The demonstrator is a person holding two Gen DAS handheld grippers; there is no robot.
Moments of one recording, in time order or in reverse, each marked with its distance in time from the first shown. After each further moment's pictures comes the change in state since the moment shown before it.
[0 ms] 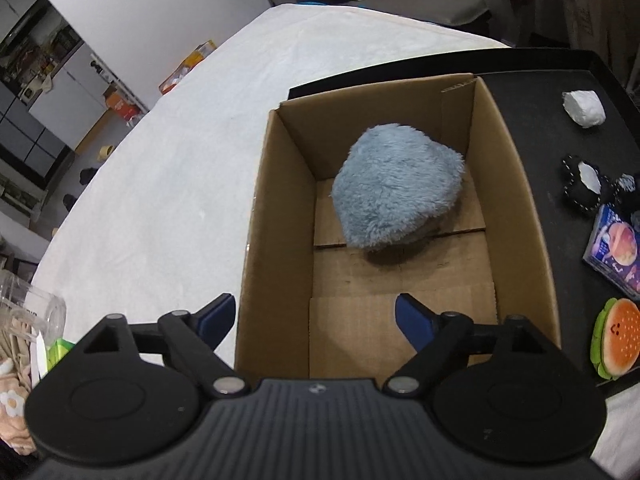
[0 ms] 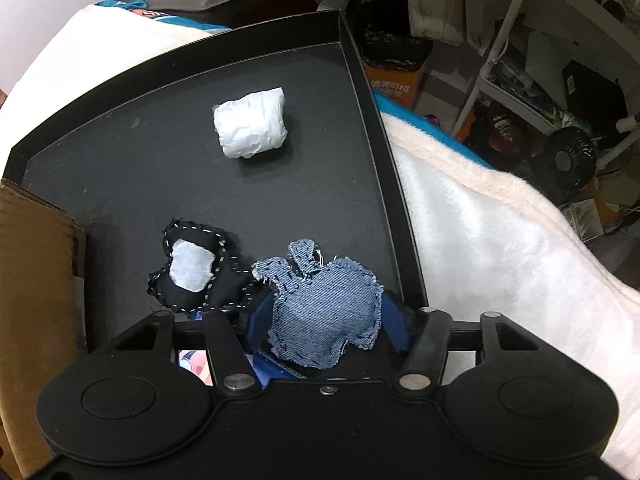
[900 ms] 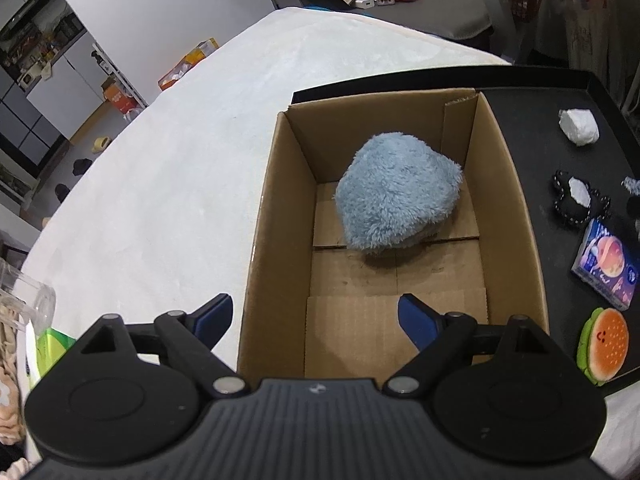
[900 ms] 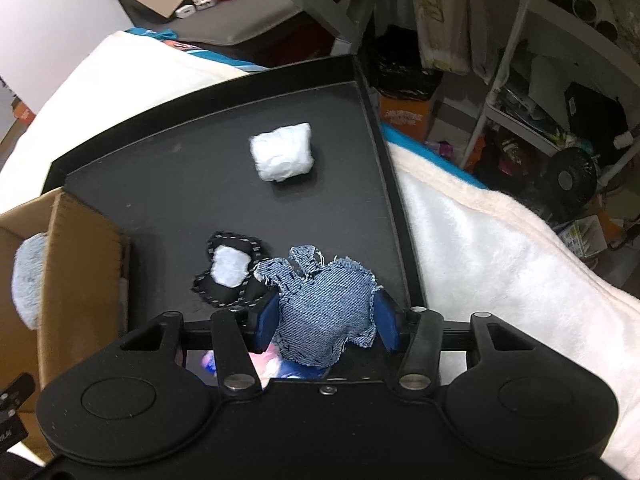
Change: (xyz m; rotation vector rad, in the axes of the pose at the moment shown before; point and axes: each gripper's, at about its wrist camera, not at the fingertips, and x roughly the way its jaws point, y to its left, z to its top) left arm -0.008 0.014 -0.002 -0.064 -0.014 -0.045; right arm -0.034 0.006 -0.013 -0.010 -0.090 0.062
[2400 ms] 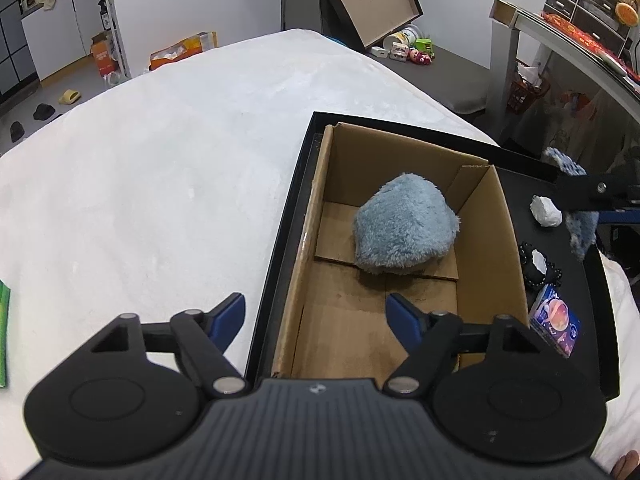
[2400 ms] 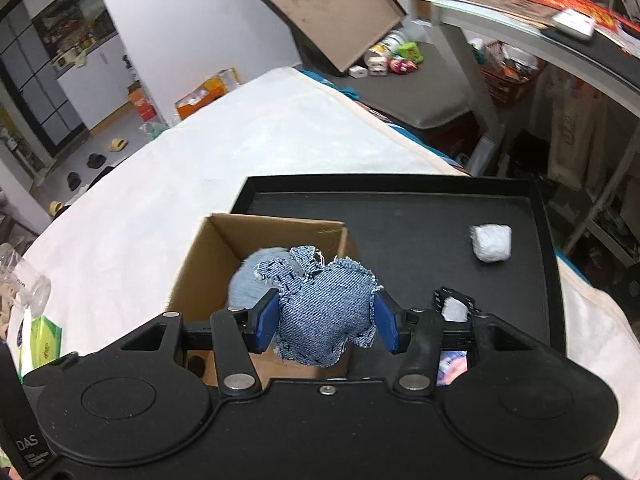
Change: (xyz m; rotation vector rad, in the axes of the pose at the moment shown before) left arm -0.001 0.071 -0.026 -0.253 -0.098 -0.258; right arm -0.102 0.139 -0.016 -0.245 -0.186 0.219
